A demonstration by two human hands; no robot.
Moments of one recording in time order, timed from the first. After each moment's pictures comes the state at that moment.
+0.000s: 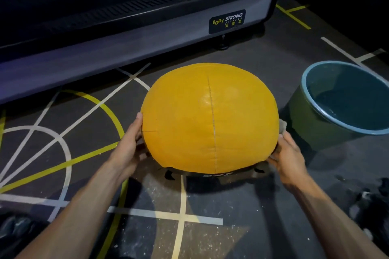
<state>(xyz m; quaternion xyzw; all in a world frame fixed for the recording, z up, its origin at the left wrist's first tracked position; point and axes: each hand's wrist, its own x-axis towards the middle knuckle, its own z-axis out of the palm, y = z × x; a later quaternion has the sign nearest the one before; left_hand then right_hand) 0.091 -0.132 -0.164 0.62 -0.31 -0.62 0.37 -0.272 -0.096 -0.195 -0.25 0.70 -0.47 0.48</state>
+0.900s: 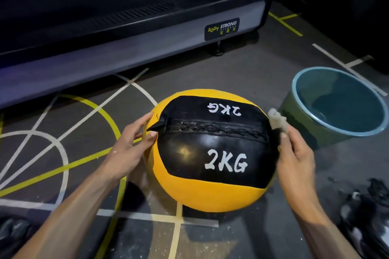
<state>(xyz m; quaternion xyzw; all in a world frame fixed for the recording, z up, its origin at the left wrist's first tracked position) 0.099 -0.116 -0.141 0.60 -0.55 -0.49 0.31 -0.243 -0.060 -0.121 -0.42 0.70 -0.50 0.28</state>
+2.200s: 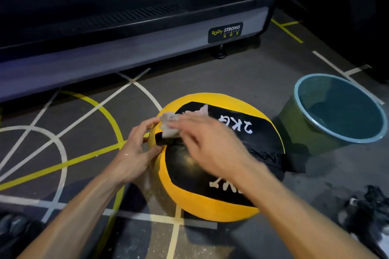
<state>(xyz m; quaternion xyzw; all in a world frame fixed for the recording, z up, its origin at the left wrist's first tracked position) 0.090 -0.110 -0.142 0.59 -0.61 -0.45 0.29 -0.126 -0.110 -0.072 -0.83 0.49 -0.20 0.17</state>
